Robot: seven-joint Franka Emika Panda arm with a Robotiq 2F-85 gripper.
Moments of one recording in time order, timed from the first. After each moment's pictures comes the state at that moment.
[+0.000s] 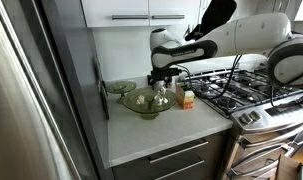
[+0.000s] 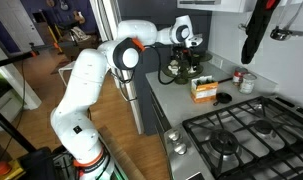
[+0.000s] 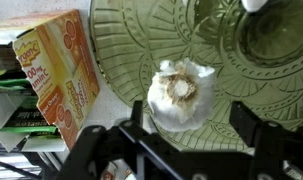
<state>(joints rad) 0.13 0.65 -0.10 -1.14 -0.16 1.95 0.71</state>
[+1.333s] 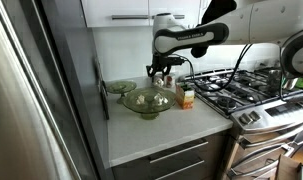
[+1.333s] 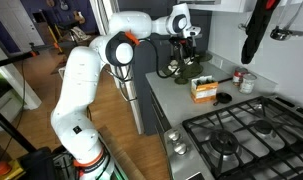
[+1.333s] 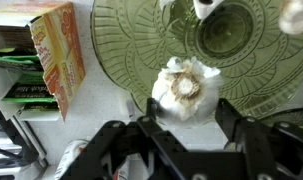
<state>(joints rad) 0.12 0.54 -0.07 -1.17 -0.10 1.95 0.60</state>
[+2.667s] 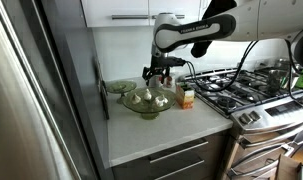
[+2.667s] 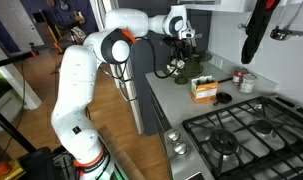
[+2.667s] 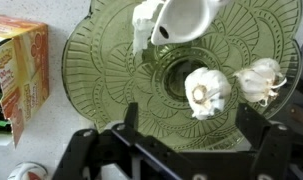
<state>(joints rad) 0.11 0.48 -0.01 -1.27 0.02 1.96 0.41</state>
